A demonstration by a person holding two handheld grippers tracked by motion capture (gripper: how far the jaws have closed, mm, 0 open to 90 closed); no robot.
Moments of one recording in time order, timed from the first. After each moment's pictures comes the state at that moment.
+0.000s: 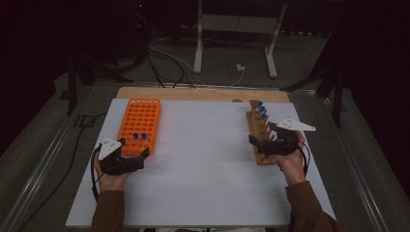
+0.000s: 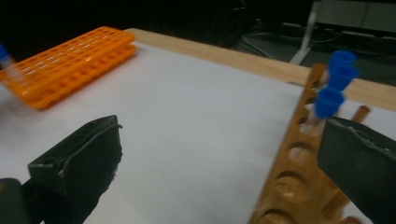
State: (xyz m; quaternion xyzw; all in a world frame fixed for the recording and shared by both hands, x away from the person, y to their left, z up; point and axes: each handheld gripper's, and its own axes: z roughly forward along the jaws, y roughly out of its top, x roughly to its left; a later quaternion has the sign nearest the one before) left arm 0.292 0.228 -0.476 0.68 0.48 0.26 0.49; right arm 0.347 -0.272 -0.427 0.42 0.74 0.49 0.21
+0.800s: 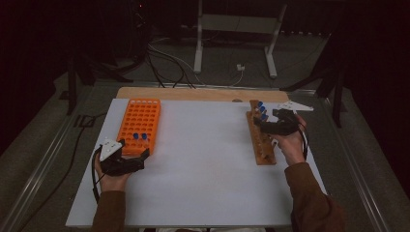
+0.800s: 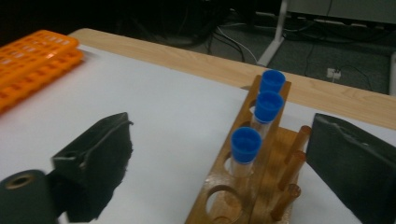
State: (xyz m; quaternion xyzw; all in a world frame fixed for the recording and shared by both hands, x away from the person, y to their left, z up) left arm 0.292 0.227 -0.481 0.68 0.49 0.26 0.49; right arm 0.411 -0.288 -0.430 0.46 0.73 0.45 0.23
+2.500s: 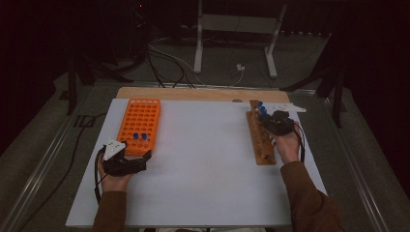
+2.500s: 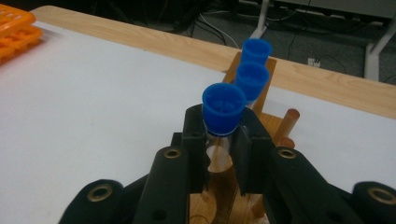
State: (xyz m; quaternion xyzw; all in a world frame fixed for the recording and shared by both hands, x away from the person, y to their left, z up) left arm 0.294 0.223 -0.486 0.69 0.49 0.25 0.47; right arm 0.423 -0.286 -0.450 0.47 0.74 0.42 0.25
